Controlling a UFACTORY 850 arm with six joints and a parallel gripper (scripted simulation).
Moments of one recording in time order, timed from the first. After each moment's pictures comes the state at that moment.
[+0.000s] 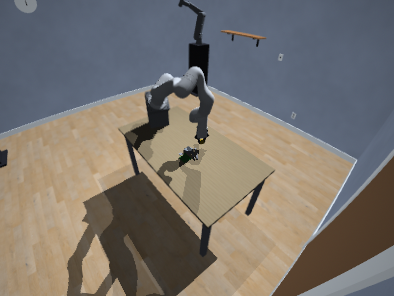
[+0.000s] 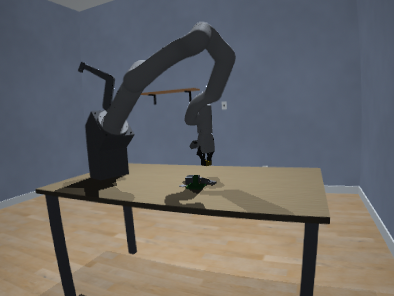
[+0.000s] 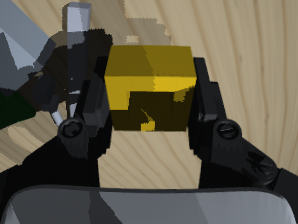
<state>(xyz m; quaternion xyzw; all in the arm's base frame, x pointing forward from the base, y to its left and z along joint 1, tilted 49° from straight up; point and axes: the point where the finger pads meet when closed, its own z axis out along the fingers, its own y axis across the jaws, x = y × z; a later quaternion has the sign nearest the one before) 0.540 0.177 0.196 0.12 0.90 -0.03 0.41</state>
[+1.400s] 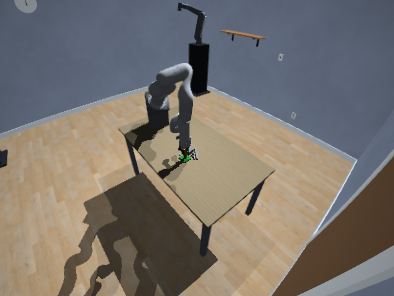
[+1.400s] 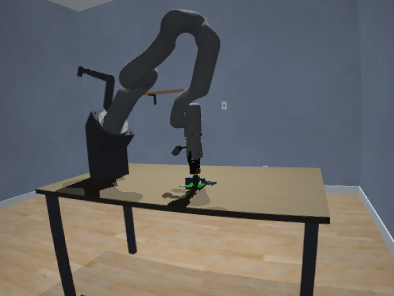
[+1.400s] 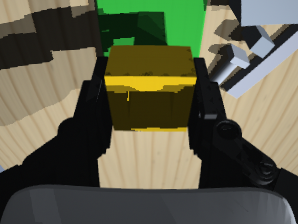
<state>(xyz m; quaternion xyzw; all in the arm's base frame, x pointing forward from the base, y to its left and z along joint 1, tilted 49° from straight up) 0.554 -0.020 0.258 -0.05 0.91 -0.11 0.40</state>
